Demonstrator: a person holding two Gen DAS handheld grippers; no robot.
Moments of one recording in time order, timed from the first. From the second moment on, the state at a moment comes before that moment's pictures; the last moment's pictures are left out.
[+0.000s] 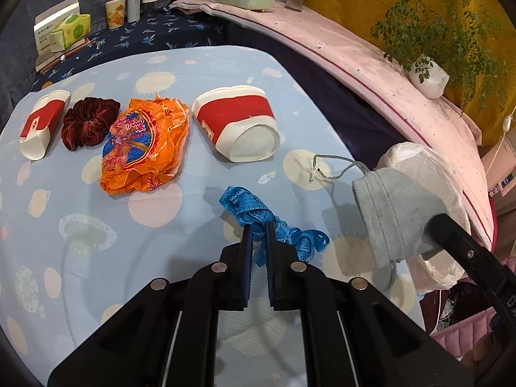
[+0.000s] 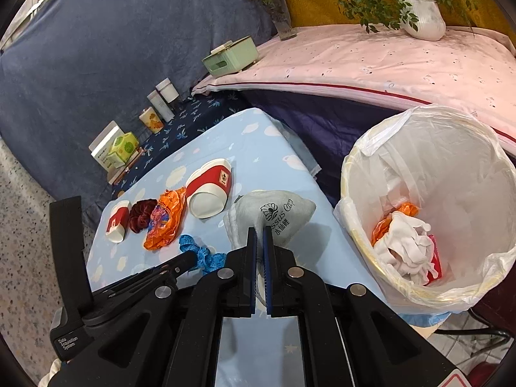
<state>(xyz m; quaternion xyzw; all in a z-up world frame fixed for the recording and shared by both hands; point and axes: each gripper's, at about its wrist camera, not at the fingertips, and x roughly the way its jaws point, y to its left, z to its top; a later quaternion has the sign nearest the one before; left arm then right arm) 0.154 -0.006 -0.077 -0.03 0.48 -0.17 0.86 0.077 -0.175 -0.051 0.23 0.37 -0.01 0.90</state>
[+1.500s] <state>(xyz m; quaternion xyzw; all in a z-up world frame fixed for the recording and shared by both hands) 0.121 -0.178 -0.002 0.03 0.42 -0.31 0.86 0.017 -0.322 -0.010 0.27 0.27 -0.16 0.91</state>
